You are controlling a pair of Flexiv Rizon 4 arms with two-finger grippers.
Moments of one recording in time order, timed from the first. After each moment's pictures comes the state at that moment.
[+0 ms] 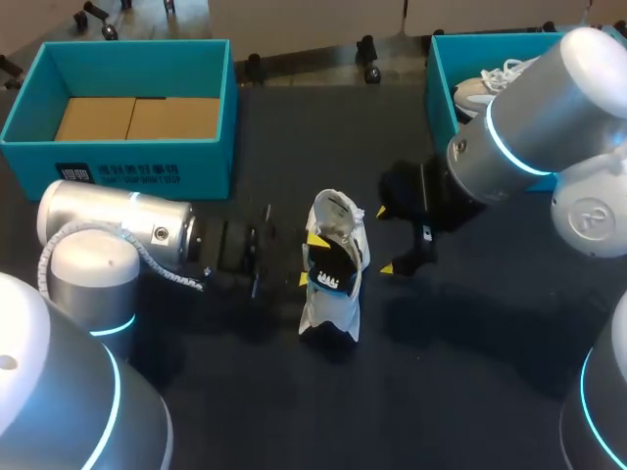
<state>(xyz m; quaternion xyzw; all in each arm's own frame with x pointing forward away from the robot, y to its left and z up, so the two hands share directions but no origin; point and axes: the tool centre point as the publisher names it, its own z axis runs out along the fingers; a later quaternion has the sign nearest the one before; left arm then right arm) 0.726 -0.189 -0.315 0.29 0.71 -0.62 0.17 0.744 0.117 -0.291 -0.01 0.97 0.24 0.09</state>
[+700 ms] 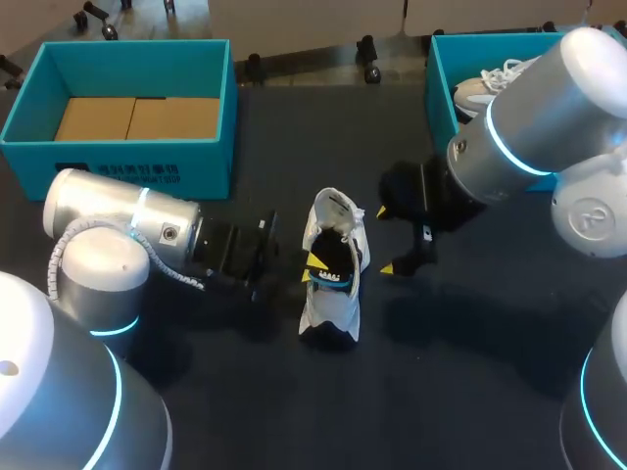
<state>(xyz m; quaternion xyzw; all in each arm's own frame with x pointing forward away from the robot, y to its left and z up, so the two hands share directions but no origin) 0.735 -0.188 -0.345 0.33 0.74 -0.56 0.18 0.744 0.116 -0.291 -0.01 0.97 0.24 0.09</state>
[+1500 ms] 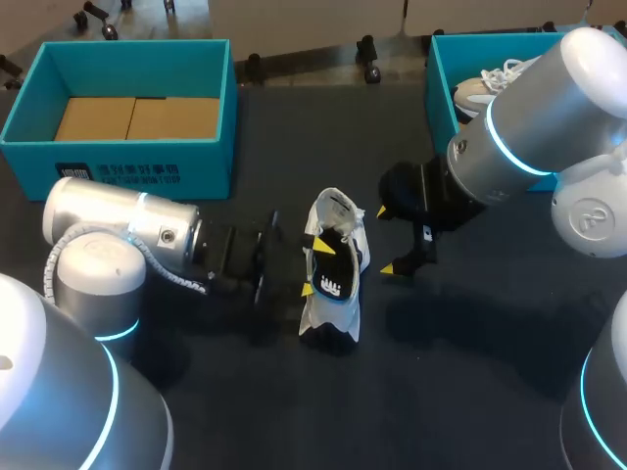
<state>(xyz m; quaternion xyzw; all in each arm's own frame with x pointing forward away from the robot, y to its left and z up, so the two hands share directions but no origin) 0.721 -0.193 -0.327 0.31 0.72 -0.60 0.17 0.744 0.116 -0.291 -0.01 0.97 0.24 0.09</state>
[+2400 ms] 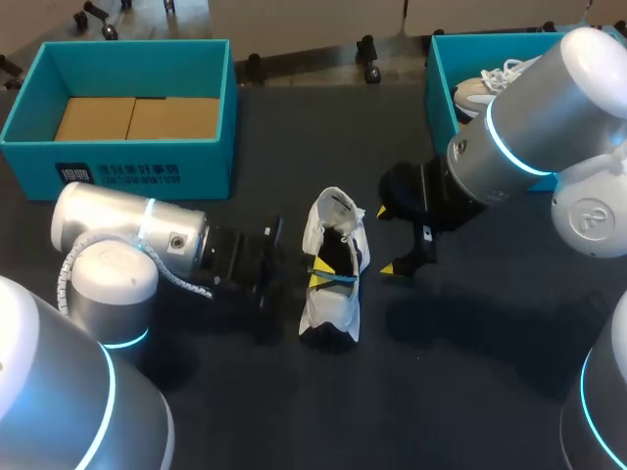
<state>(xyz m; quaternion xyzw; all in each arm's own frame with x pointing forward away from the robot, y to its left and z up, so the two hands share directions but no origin) 0.731 -0.198 -0.349 0.30 0.74 -0.58 0.18 0.744 0.116 -0.291 -0.01 0.97 0.24 0.09</state>
